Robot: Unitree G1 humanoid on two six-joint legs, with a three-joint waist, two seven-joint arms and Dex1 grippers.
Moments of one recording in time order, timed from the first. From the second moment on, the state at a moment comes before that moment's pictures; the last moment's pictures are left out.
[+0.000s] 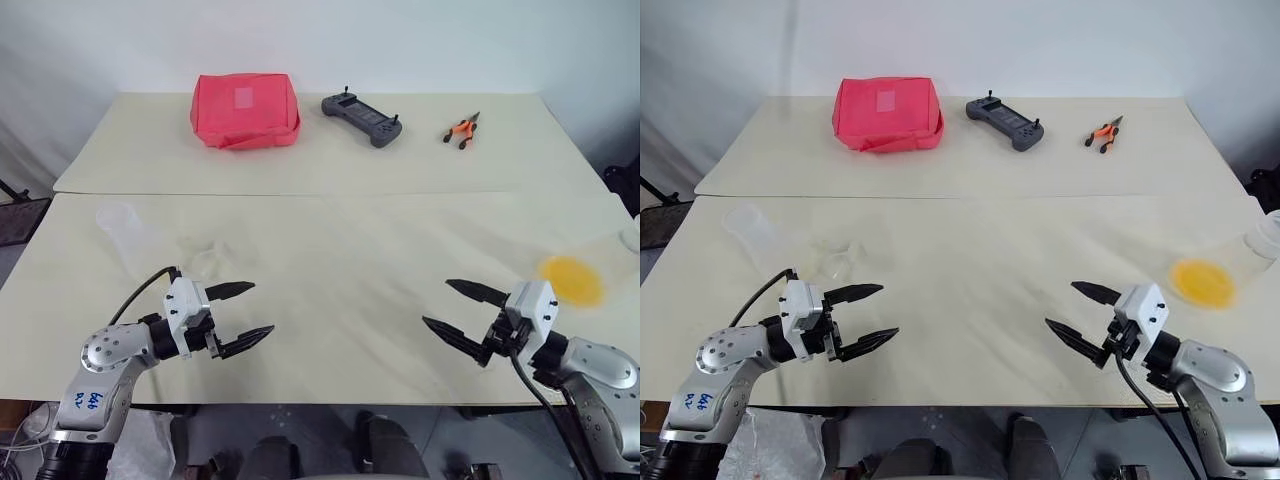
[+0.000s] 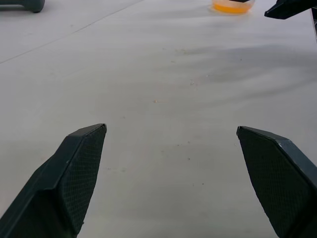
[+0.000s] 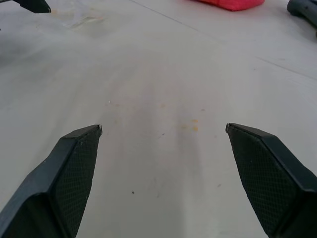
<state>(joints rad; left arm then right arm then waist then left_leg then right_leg) -0.01 0.60 0.13 -0.20 -0.43 0.13 -0.96 0.12 -0.64 -0.24 -0.31 0.49 0.16 0.93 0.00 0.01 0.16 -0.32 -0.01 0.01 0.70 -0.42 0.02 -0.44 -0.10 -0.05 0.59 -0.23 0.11</state>
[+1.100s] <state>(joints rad) 0.18 0.41 0.54 -0.46 -0.55 0.34 -0.38 -0.14 -0.64 -0.12 -0.21 0.50 0.19 1.03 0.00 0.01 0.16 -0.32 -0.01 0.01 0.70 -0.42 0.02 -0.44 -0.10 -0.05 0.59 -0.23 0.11</state>
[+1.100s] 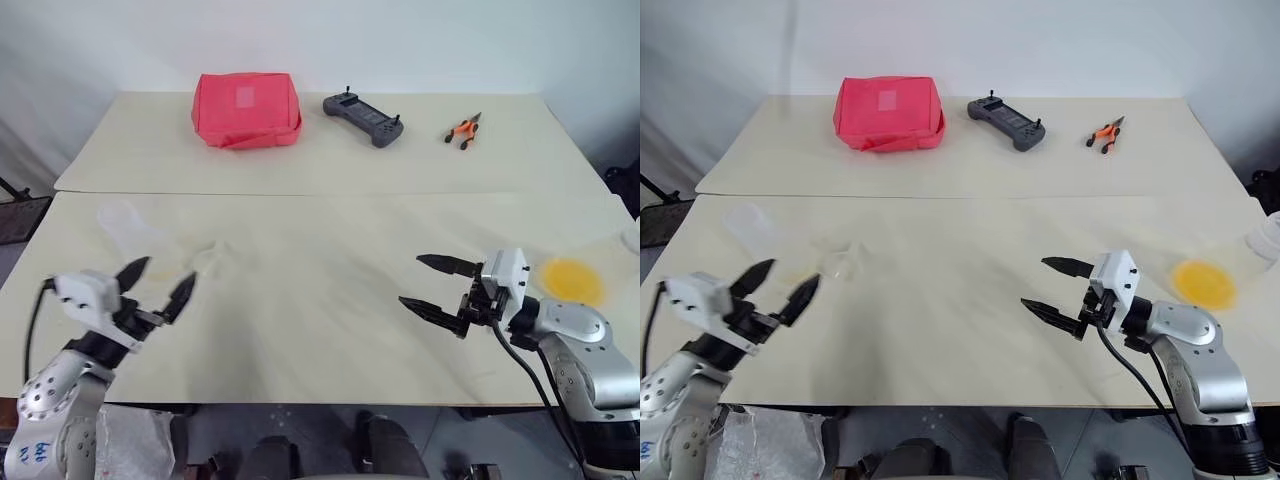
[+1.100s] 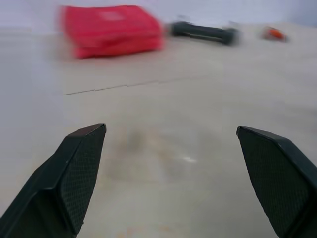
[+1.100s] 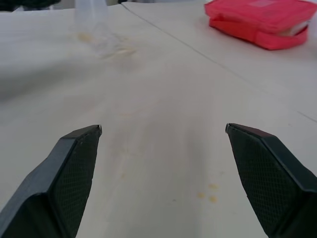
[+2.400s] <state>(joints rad) -0.38 0.71 0.45 0.08 -0.47 0.32 -0.58 -0.16 -0.66 -0.17 -0.29 0.54 0.23 0.98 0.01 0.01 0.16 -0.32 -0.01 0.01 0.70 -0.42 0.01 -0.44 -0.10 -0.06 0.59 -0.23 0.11</state>
